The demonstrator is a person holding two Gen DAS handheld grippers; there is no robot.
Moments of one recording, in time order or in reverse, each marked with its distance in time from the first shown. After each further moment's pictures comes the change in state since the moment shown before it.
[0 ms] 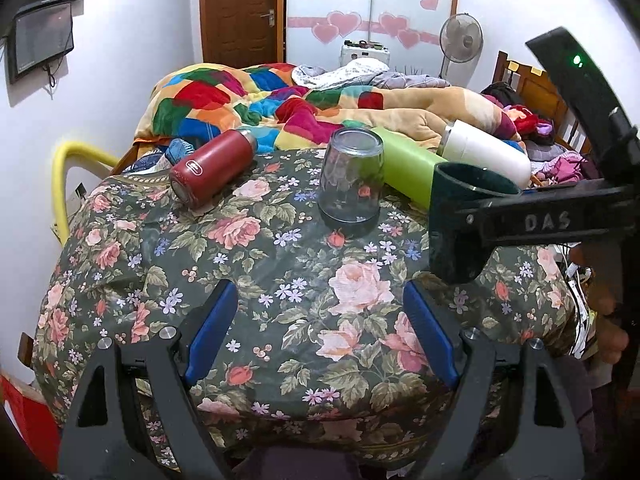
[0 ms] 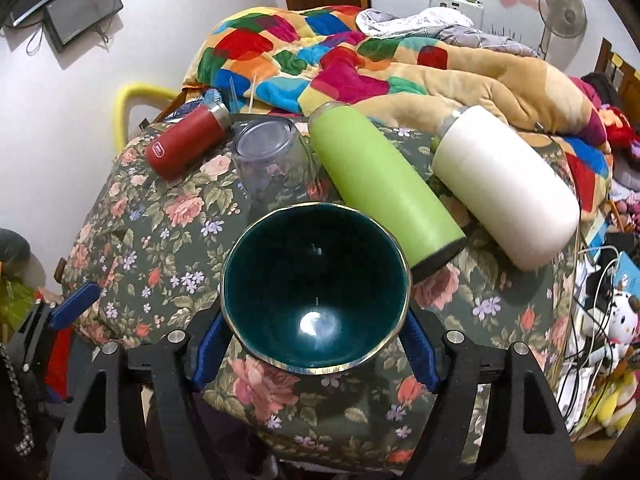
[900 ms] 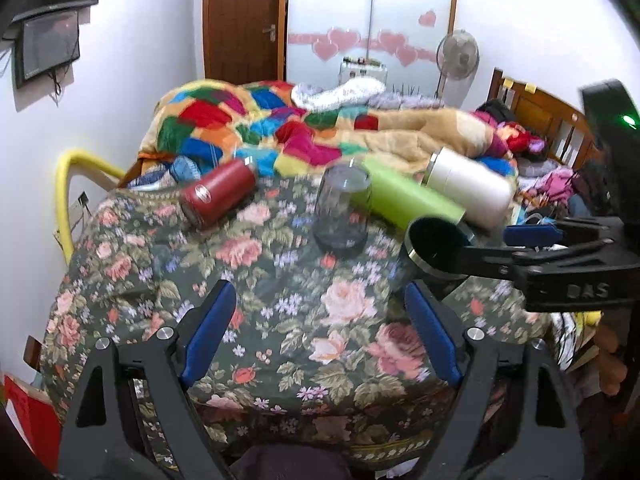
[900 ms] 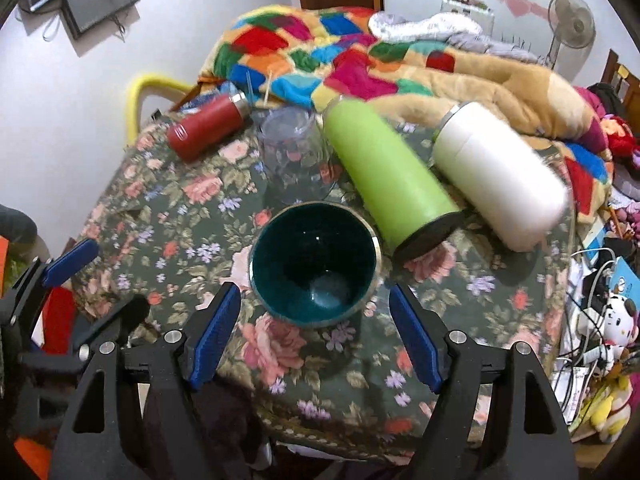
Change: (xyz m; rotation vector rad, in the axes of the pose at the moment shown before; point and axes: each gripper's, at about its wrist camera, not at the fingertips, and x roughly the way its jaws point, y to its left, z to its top) left arm -0.048 -0.006 0.015 -0.017 -0.073 -0.015; right arm -0.050 0.003 -0.027 -0.029 -0.051 0.029
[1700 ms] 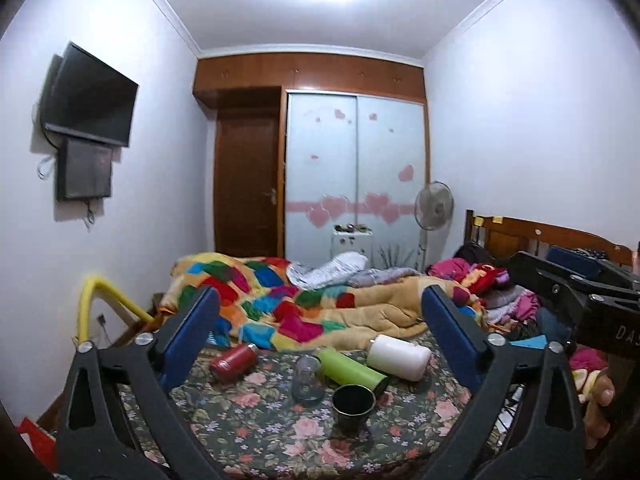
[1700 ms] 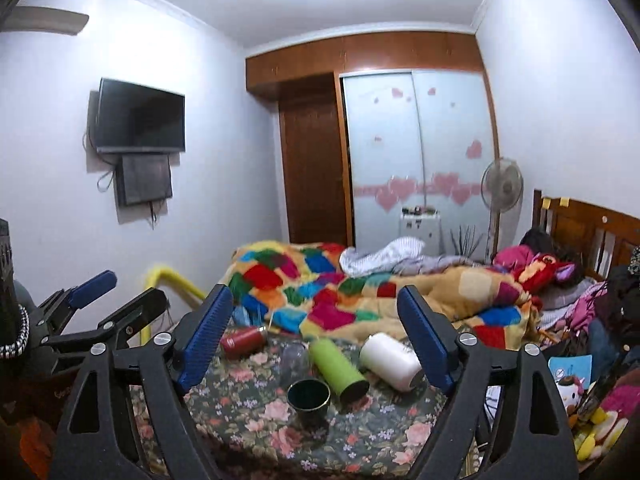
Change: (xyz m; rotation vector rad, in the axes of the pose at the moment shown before) left arm -0.226 -0.063 0.036 0.026 -0.601 0.032; right arm -0.249 0.041 -0.063 -0.012 -0.822 -0.110
